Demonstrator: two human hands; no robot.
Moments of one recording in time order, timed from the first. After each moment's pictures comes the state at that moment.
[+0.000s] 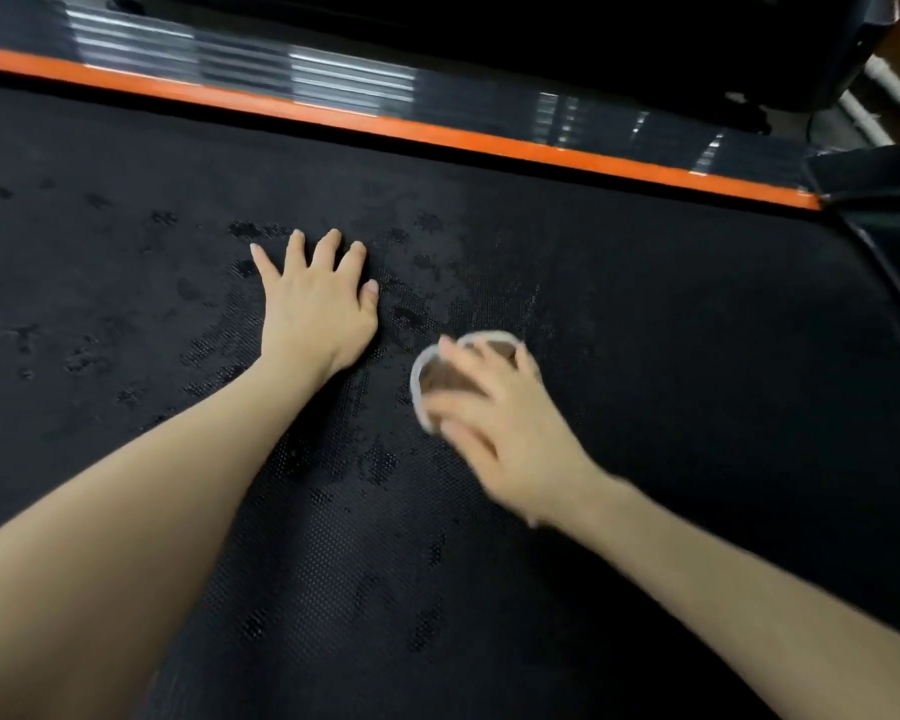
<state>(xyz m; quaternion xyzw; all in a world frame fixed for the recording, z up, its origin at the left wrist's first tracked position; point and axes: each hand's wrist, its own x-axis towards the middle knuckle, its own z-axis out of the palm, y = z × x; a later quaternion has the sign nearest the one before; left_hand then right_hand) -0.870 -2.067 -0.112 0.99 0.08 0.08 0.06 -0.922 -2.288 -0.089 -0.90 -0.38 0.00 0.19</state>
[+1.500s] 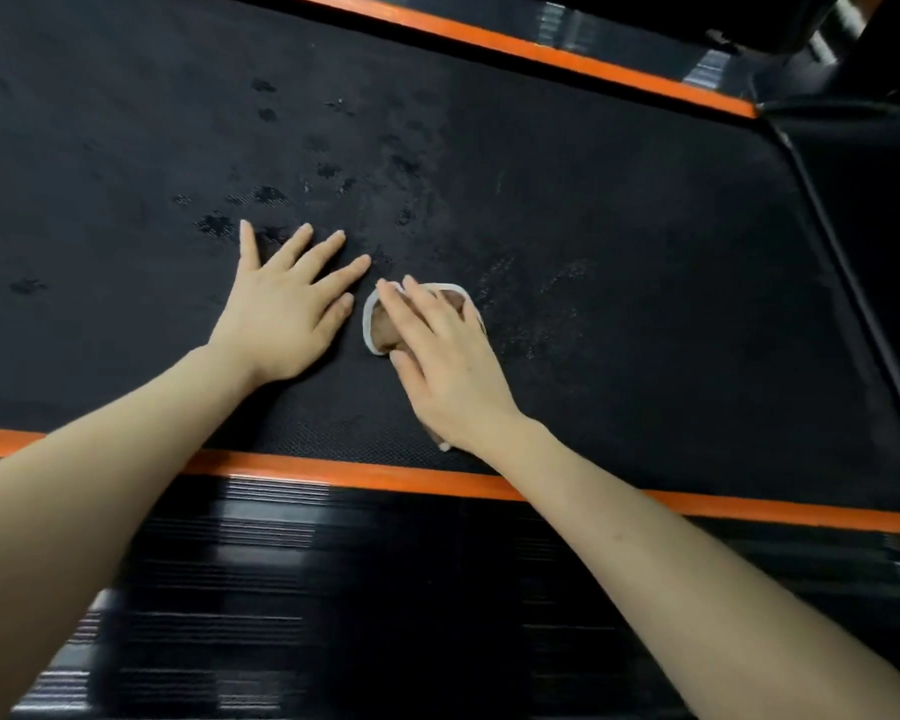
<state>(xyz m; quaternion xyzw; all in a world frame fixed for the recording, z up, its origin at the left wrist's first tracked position) -1.059 -2.075 -0.105 0.99 -0.08 0.05 0.03 -1.064 -2.276 -0.092 -0.93 -0.34 -0.01 0.17</state>
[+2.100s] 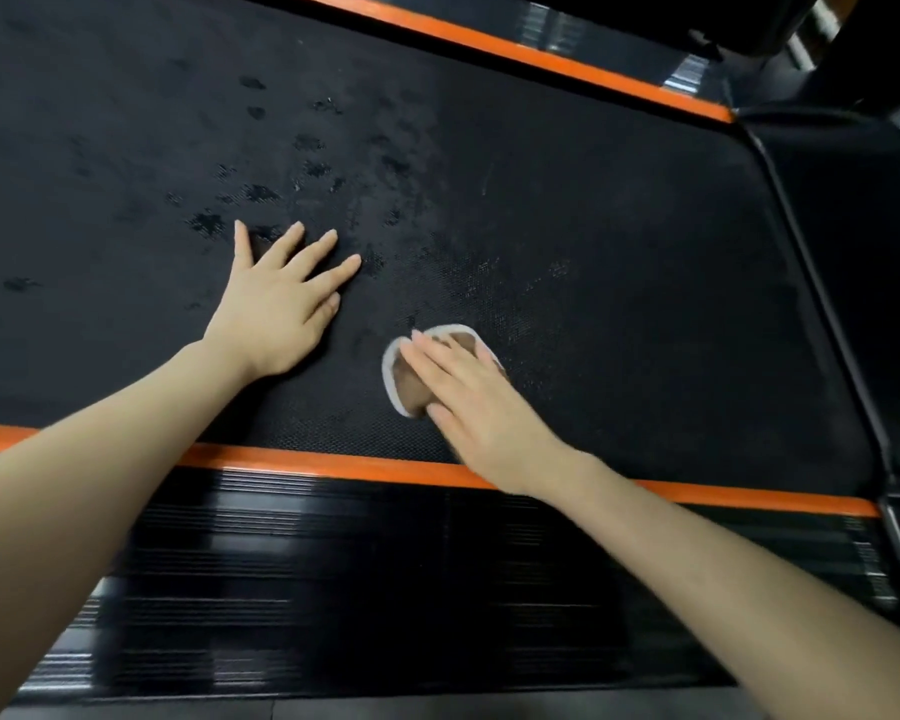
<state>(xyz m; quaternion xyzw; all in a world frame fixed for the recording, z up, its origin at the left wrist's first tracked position) -1.059 -2.073 -0.103 0.99 -0.10 0.04 0.04 -1.087 -2.328 -0.075 -0.89 -0.40 0.08 0.18</state>
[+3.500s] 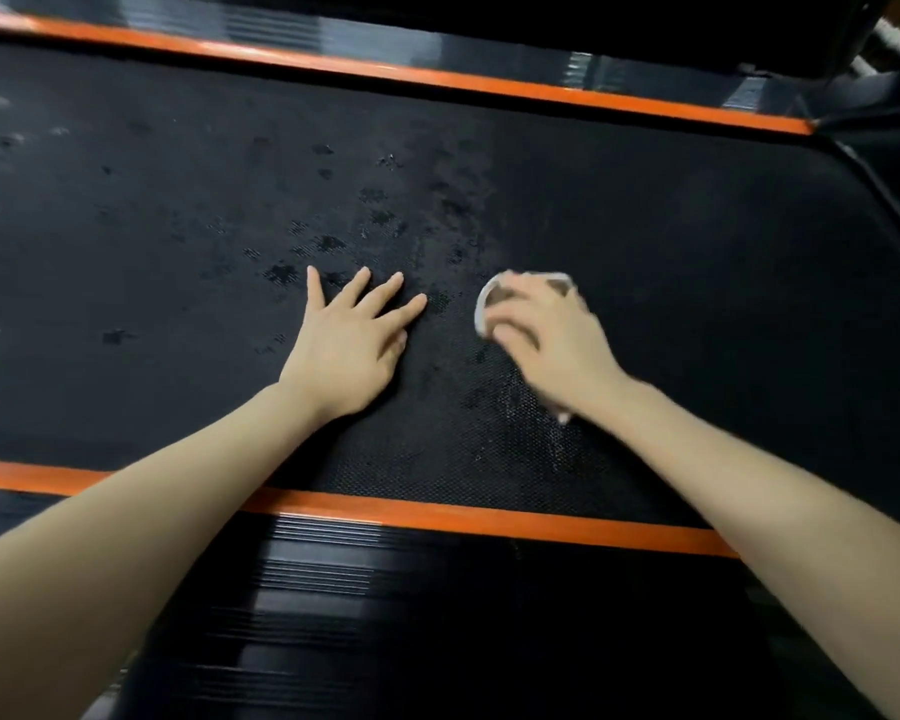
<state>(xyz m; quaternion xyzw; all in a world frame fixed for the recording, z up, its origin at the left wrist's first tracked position) -1.058 -2.077 -0.107 1.00 -0.08 0.05 0.03 -1.006 -2.300 -0.086 -0.93 -0.29 -0.03 0.23</state>
